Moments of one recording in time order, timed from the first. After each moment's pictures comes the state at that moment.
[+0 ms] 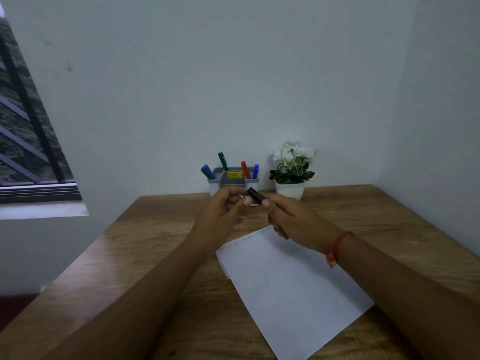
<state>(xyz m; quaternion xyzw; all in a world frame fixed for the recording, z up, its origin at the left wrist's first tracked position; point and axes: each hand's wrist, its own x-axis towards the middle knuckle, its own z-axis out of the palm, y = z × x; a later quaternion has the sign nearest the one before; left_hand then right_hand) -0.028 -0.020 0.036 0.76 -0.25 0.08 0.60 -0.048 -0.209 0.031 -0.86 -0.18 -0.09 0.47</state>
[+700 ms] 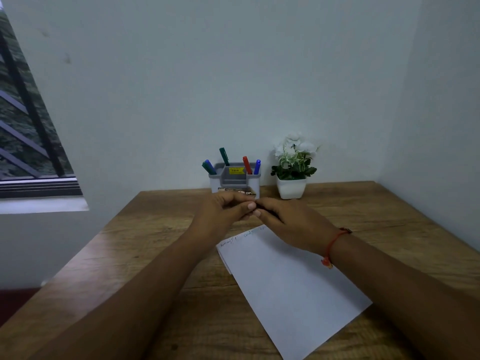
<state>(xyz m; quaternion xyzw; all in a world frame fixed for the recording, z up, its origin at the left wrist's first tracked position) -0.023 -0.017 0.033 0.72 -0.23 0.02 0.65 -0.050 -0.201 0.028 -0.94 -0.21 -0.15 0.24</state>
